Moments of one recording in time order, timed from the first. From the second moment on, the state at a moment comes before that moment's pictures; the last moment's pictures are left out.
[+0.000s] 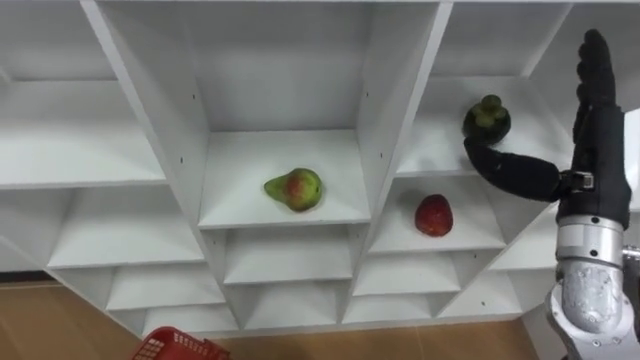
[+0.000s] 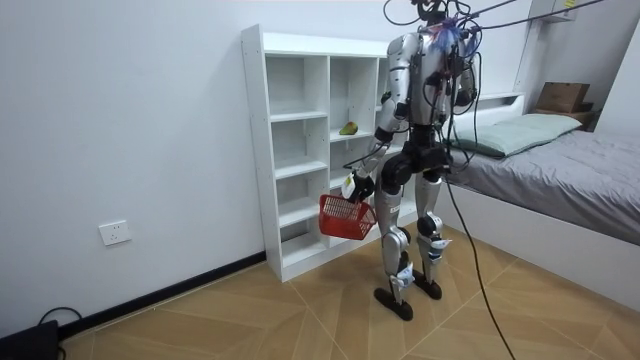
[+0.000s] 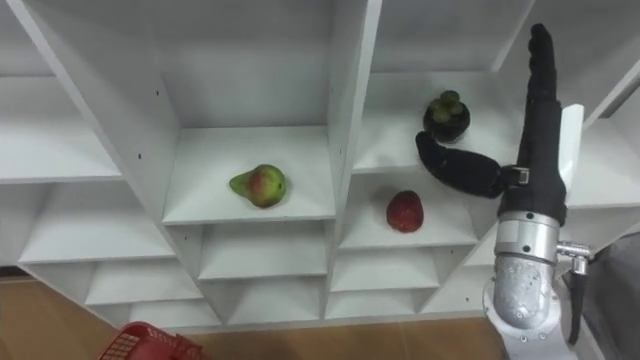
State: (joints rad) left arm 0.24 0.26 -0.08 0.95 0.23 -0.10 0.05; right arm 0.08 -0.39 0.04 -0.04 -0.04 -0.26 -0.45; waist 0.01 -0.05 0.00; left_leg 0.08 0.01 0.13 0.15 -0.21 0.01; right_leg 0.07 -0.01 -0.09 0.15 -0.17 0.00
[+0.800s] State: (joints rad) left arm 0.29 0.26 -0.01 0.90 0.28 -0.05 0.02; right arm 0.00 -0.42 -0.05 0.03 0.04 -0.22 -0.35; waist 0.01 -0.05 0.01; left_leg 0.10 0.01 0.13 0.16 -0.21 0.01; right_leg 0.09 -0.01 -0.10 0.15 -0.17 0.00
